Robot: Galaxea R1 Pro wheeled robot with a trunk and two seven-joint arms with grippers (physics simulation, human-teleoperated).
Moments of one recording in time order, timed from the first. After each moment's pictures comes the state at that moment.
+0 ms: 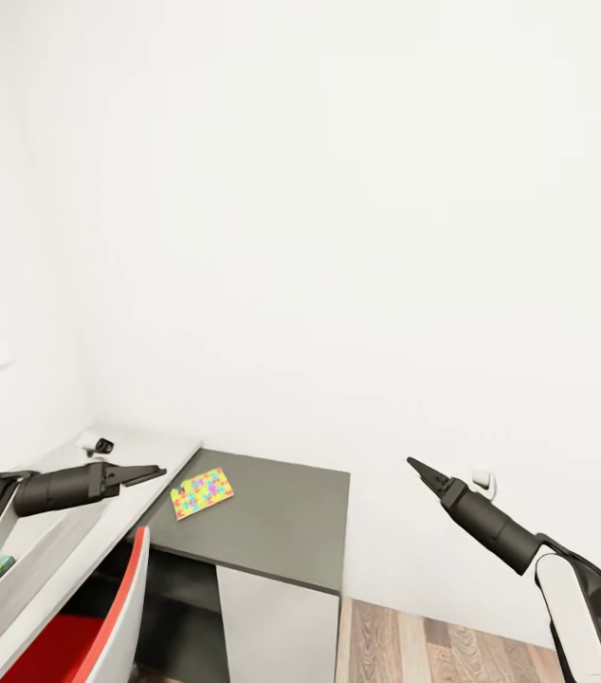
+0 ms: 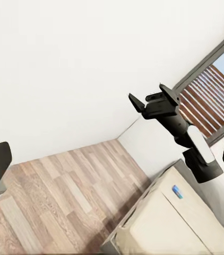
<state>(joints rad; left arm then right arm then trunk) -0.59 0.44 0.13 -1.02 0.23 0.88 -1.57 -0.24 -0.05 -0.32 -1.49 -0.74 0.77 0.57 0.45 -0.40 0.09</state>
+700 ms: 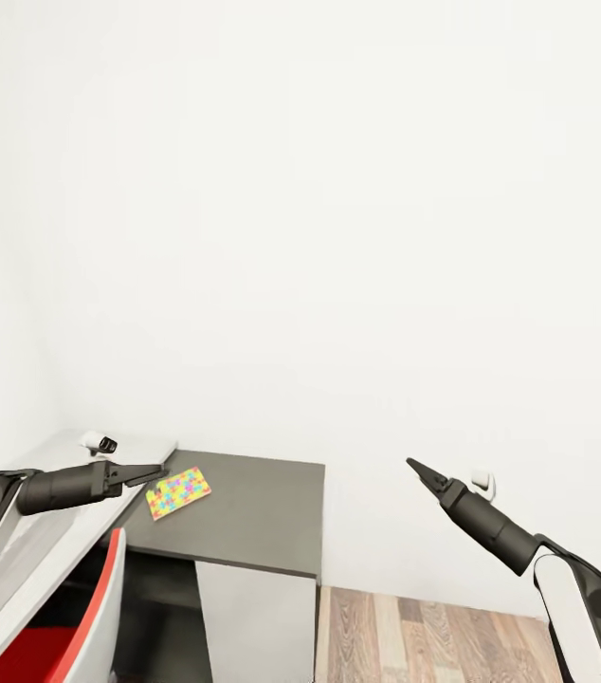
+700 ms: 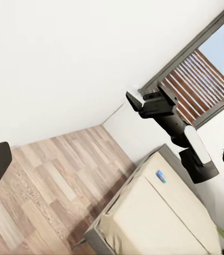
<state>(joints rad) -0.59 0.43 0.12 -1.03 0.22 0.92 -1.57 -0.24 -0.05 -0.32 -1.48 -0.74 0.77 0.57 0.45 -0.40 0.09</state>
